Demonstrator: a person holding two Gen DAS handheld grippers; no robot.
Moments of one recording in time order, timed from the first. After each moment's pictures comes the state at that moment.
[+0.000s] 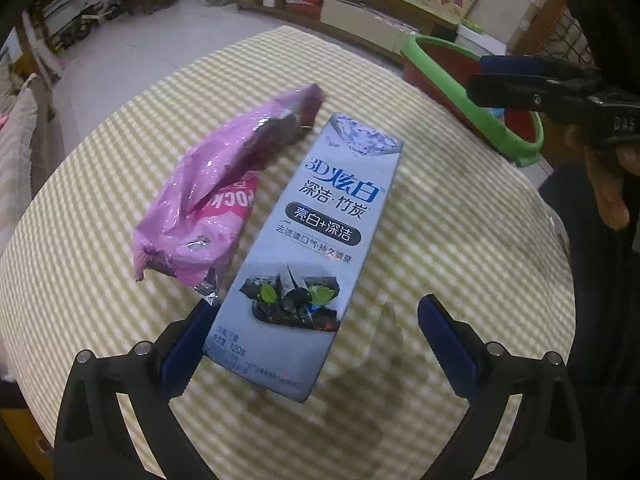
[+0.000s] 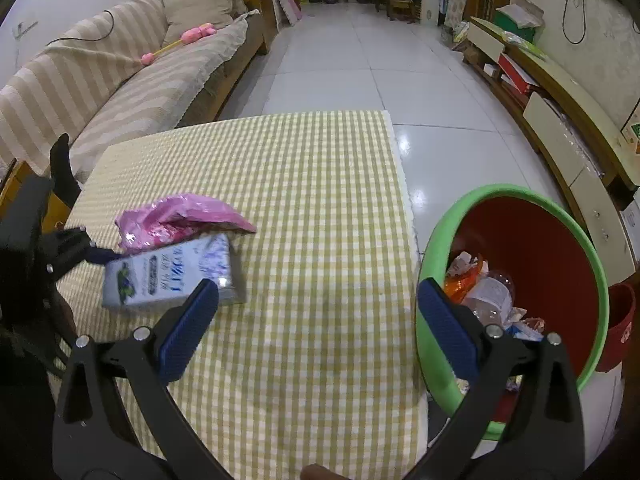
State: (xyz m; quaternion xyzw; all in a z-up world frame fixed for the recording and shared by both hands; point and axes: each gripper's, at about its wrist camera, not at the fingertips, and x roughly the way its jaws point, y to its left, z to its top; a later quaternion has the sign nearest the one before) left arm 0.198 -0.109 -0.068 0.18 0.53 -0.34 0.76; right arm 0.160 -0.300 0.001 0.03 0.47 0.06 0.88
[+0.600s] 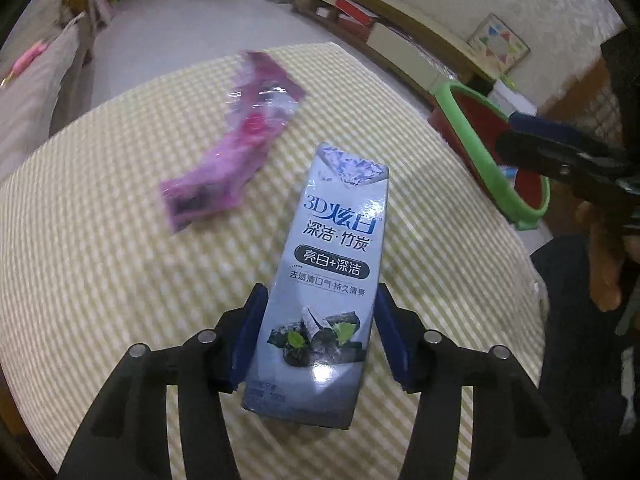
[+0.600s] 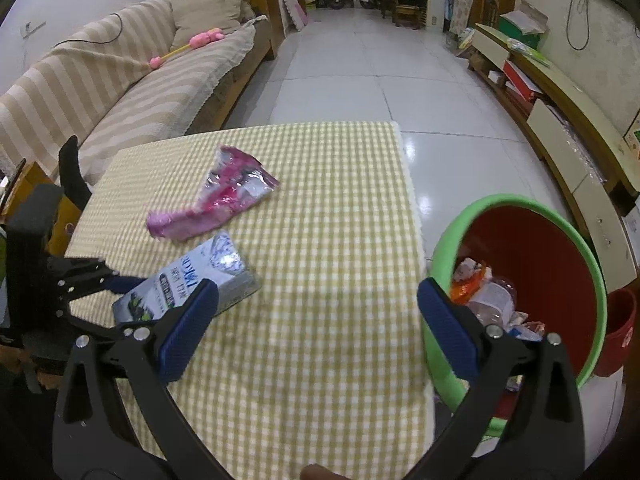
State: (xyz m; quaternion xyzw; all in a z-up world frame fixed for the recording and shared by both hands) left arm 0.189 -0.098 -0.065 0.06 0.55 -0.29 0.78; right arm 0.159 -0.290 0.010 0.03 0.46 0.07 0.88
